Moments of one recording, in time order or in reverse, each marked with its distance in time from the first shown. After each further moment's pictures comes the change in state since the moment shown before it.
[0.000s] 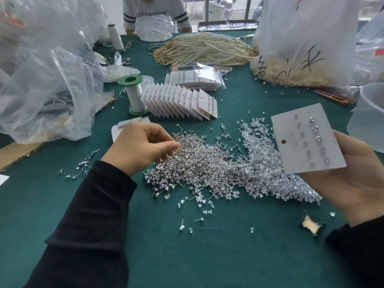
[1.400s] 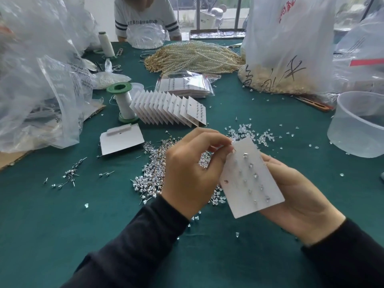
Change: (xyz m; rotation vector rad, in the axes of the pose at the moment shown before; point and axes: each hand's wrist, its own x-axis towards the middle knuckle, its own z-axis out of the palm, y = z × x) left_hand -0.023 0.050 0.095 -0.006 0.420 0.628; right_hand -0.010 0.033 0.026 -0.015 -0.209 0.225
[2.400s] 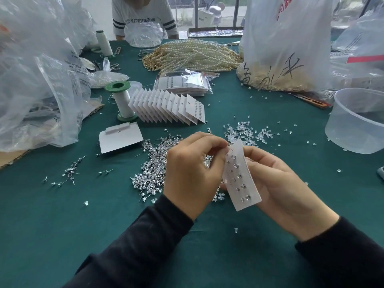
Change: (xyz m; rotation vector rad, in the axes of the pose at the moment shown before) left_hand -0.004 0.004 0.003 0.128 0.006 -0.046; right_hand 0.003 0.010 0.003 -0.153 0.068 -0.144
